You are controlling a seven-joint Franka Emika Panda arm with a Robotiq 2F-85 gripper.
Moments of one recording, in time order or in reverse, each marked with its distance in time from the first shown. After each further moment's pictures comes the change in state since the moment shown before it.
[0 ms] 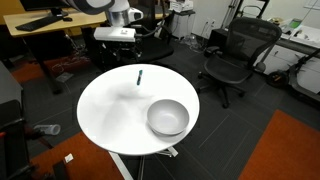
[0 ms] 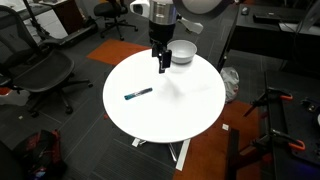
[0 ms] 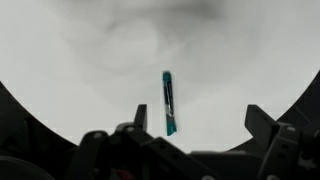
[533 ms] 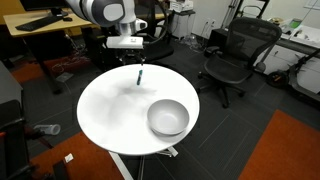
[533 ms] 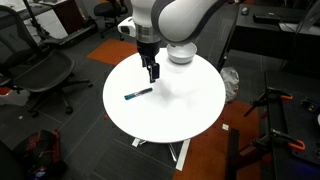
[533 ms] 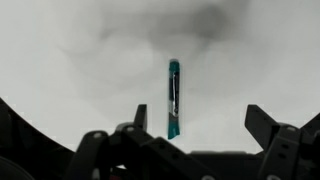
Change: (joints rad) arm -0.009 0.184 0.039 0.174 -0.076 -0.012 -0.002
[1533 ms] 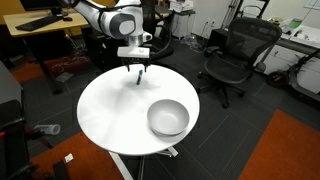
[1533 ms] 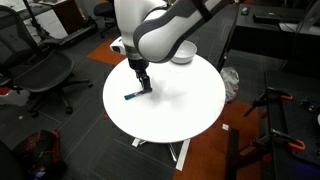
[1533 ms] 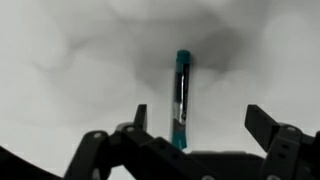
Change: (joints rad) arm 0.002 0.233 0.025 0.255 -0.028 -0.089 -0.001
